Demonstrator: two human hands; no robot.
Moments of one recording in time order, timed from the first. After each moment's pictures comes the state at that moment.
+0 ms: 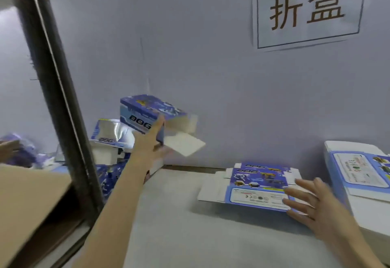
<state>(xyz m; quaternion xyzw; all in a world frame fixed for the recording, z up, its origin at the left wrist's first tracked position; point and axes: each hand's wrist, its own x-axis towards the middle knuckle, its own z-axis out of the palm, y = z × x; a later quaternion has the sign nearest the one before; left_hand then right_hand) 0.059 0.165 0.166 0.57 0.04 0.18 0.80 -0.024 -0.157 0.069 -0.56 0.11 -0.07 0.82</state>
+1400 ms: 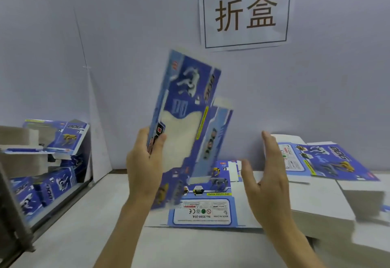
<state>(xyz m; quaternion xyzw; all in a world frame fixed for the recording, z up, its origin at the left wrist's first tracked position) 0.029 0.049 0.121 0.72 -0.17 0.46 0.48 -0.037 -0.153 0.091 -0.75 -0.06 -0.51 0.42</state>
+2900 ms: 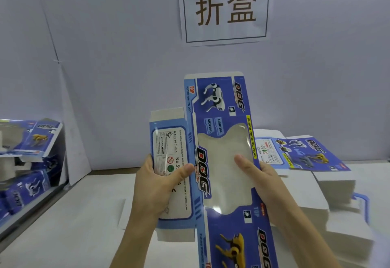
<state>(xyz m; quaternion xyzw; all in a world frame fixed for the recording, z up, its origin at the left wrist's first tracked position) -0.003 0.007 0.097 0.72 -0.10 0.14 0.68 -0.048 -0.200 0.092 -0.63 -0.04 -0.10 0.77</state>
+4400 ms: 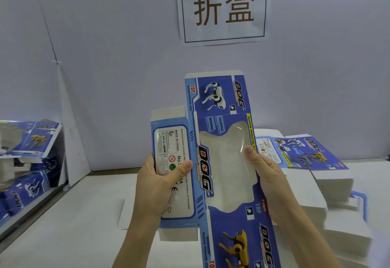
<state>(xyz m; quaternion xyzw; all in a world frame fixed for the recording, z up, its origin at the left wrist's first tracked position) -0.009 0.001 0.101 0.70 -0.11 0.13 0.70 -0.050 -0.201 0.094 -0.57 -0.03 -0.14 0.81</state>
